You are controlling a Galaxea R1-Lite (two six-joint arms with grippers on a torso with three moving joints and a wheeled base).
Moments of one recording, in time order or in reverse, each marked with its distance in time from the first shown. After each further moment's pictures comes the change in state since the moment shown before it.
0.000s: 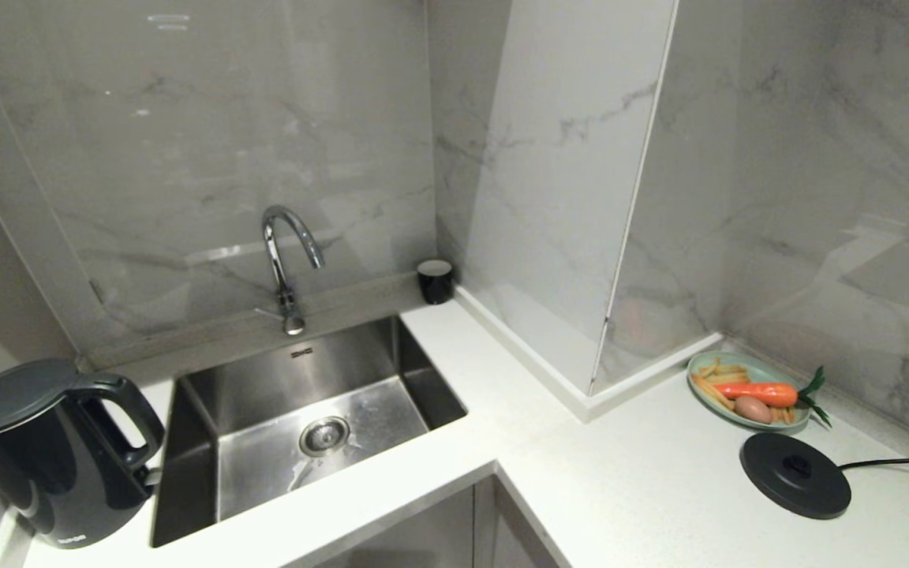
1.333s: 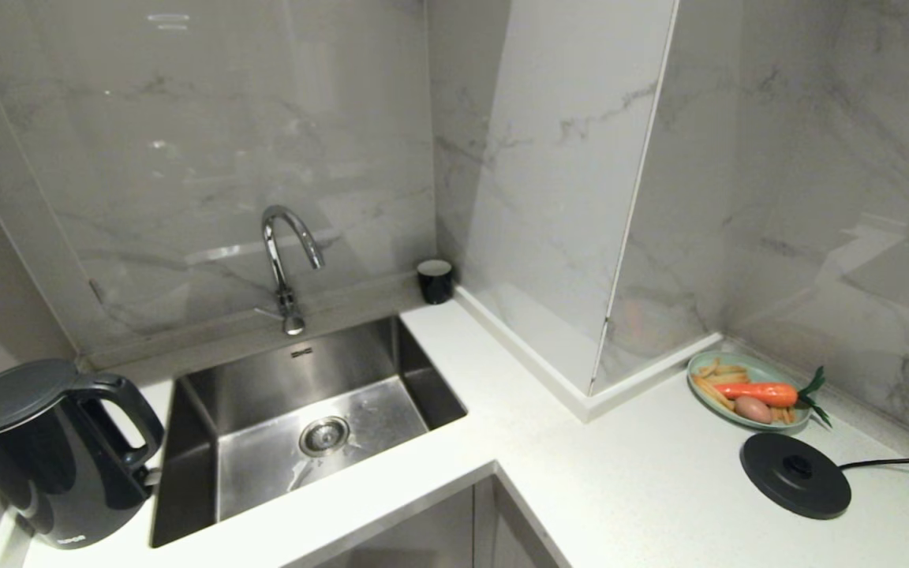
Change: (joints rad) left arm -0.004 -0.090 0.400 -0.187 0.072 0.115; right arm 0.000 0.000 0.000 0.000 0.001 -0.003
